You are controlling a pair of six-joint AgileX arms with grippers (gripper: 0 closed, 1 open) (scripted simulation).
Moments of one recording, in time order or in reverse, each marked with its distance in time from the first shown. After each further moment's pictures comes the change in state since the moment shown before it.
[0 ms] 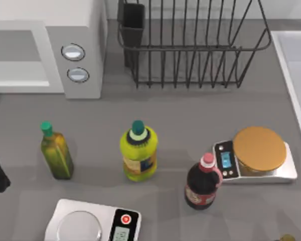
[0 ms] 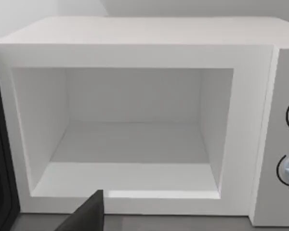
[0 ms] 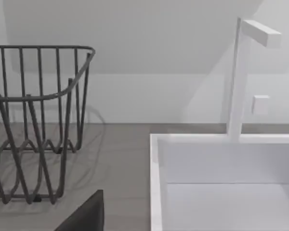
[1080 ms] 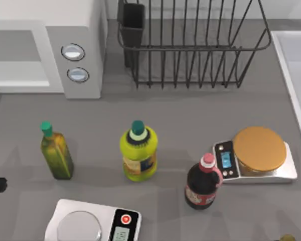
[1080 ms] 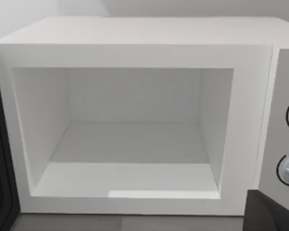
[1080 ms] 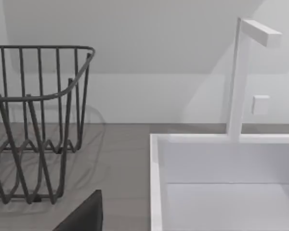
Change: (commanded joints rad) left arm 0.000 0.000 0.000 0.000 0.000 0.000; right arm 0.000 0.000 0.000 0.000 0.000 0.000
